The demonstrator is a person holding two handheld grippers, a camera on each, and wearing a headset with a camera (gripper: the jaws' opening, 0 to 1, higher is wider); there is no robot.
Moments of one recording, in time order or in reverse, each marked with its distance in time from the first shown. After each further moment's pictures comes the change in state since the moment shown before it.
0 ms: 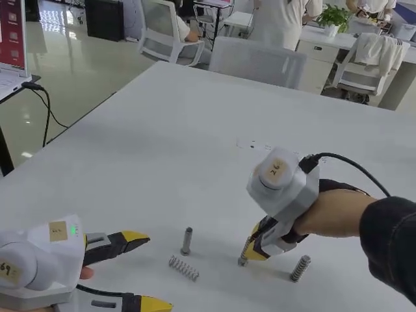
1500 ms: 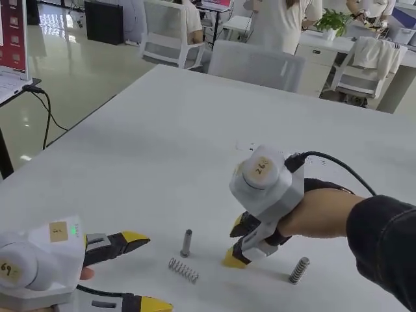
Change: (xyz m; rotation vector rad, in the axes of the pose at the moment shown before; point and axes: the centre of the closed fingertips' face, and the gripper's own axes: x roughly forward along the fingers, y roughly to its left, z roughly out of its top) left arm 0.000 -0.002 0.003 0.010 -0.003 0.000; right arm -0.005 0.022 0.040 -0.065 -0.072 0.011
